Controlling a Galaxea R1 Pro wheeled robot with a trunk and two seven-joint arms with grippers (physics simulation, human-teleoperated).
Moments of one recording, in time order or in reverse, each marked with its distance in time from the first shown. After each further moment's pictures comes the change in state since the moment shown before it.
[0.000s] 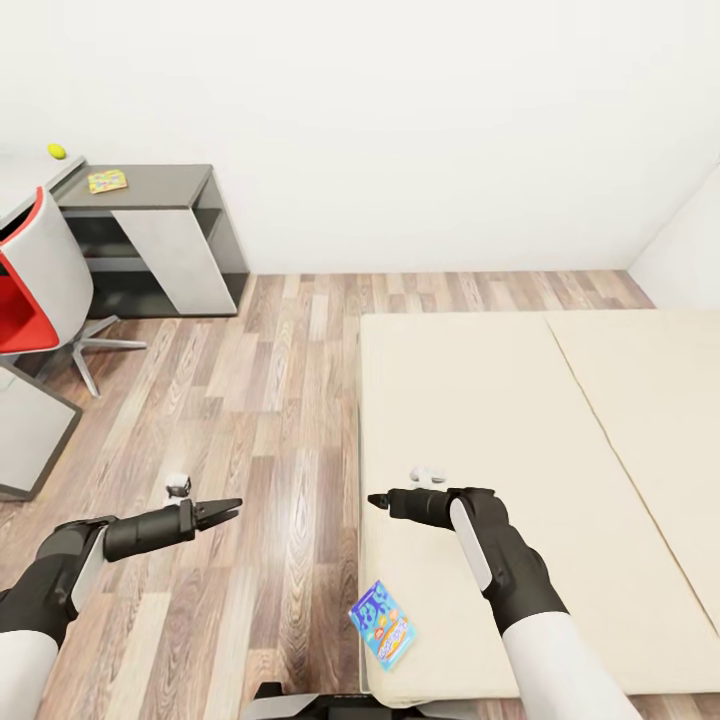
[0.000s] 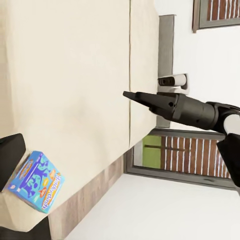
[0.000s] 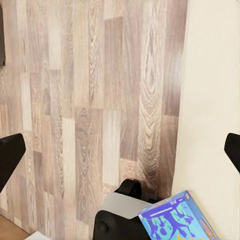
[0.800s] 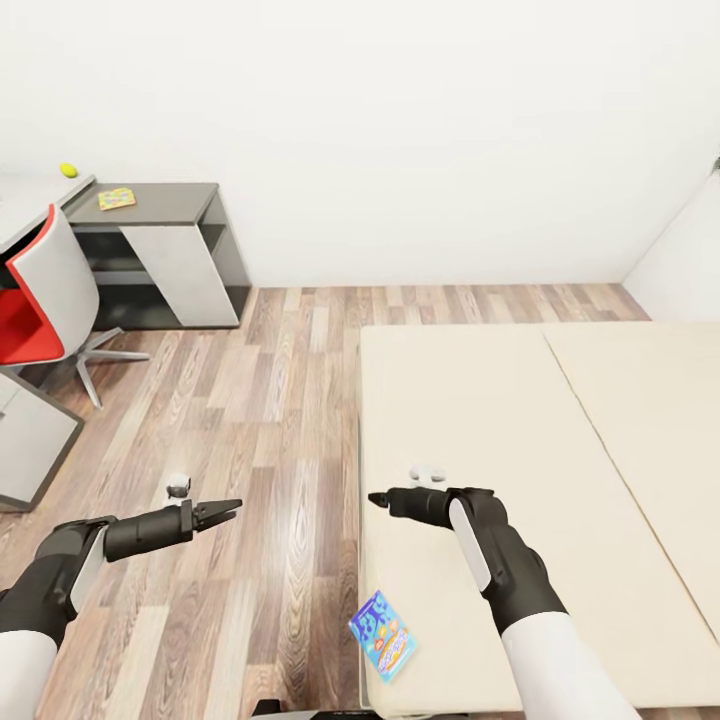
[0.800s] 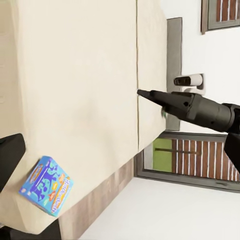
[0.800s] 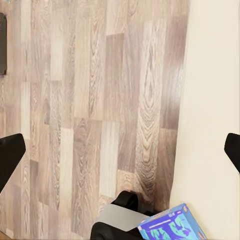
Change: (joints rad) left arm 0.000 0.002 0.001 0.000 -0.001 0.000 0.051; right arm 0.000 0.003 0.001 0.001 0.008 -0.023 -0.007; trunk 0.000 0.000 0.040
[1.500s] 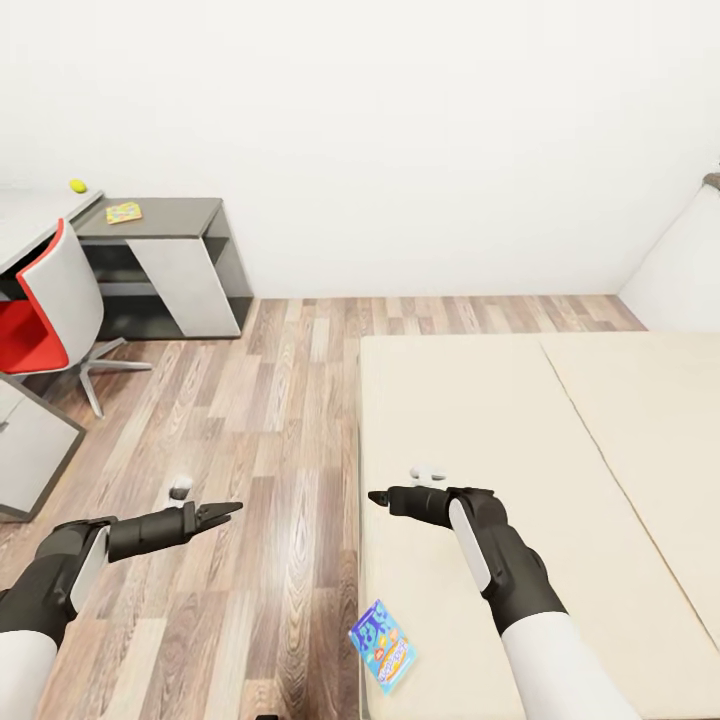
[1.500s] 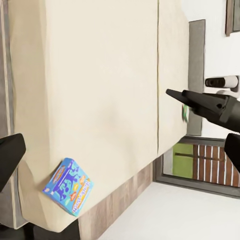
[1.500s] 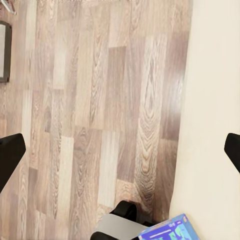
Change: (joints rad) left arm 0.000 0.000 0.001 0.000 -0.001 0.002 0.109; right arm 0.000 0.000 0.001 0.001 0.001 -0.016 -0.001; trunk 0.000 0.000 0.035
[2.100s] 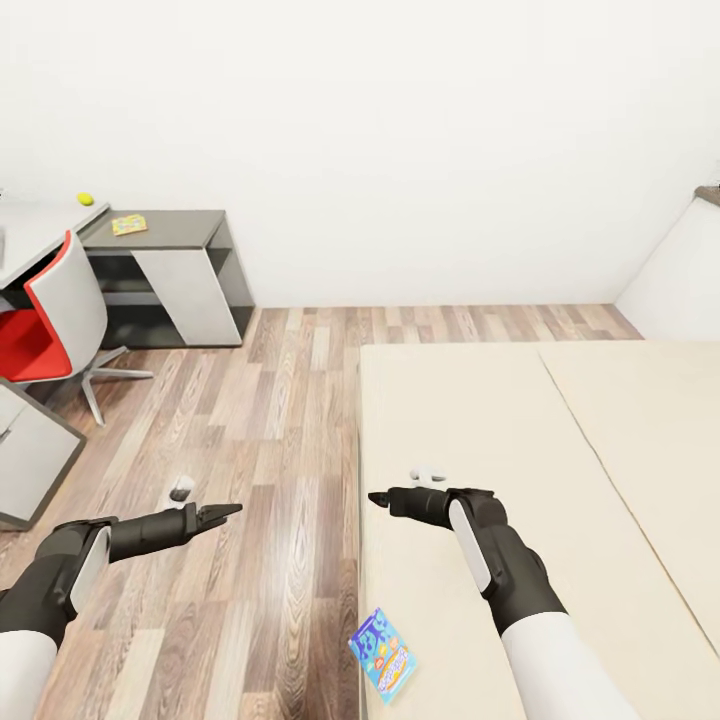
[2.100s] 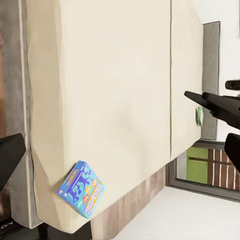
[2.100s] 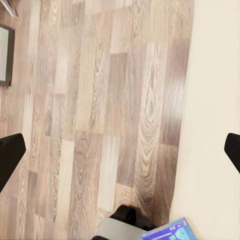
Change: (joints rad) left arm 0.000 0.000 0.000 0.000 0.000 0.000 0.070; right arm 0.000 0.000 -0.001 0.006 0.000 -0.001 0.000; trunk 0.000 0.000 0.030
